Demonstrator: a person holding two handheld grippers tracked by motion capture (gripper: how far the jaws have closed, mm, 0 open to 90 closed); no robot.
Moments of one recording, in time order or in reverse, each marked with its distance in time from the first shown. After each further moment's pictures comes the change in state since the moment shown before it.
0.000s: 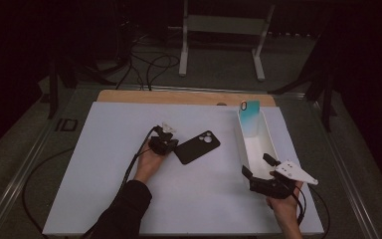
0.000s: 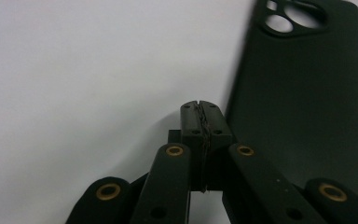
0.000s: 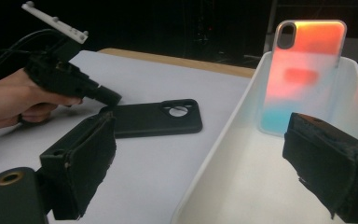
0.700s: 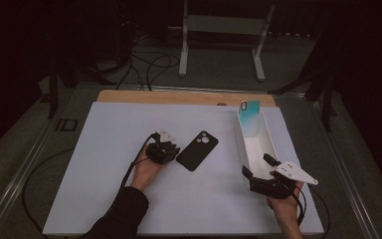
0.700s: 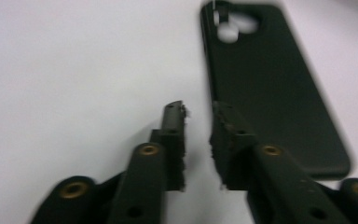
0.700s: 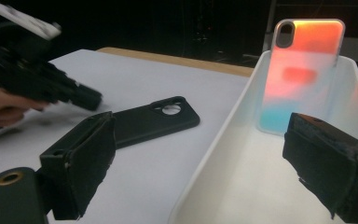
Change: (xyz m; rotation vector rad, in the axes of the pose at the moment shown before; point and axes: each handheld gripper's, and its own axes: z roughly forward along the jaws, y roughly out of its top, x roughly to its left) left arm -0.014 -0.011 -0.044 -0.108 -0.038 -0.007; right arm -0.001 -0.001 -0.001 0.003 -0.003 -0.003
